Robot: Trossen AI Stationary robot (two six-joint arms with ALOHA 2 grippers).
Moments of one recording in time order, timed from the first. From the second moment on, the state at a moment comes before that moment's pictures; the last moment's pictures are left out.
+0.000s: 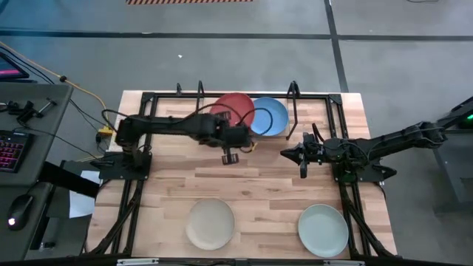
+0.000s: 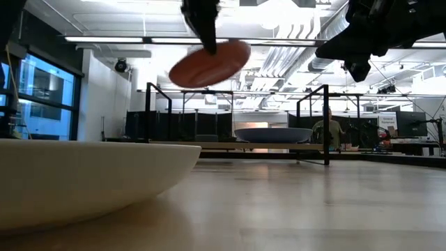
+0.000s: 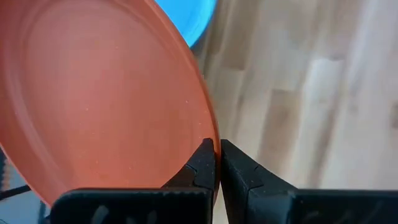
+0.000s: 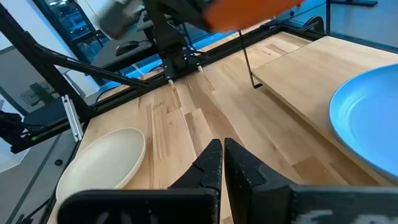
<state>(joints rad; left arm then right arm) -0.02 1.91 1.91 -1.25 -0.43 -0.10 0.17 0.74 0.34 0.16 0.28 0.44</state>
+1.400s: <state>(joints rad) 0.17 2.05 1.66 -1.06 -0.34 -0.06 0.17 0.74 0.35 0.16 0.33 0.45</state>
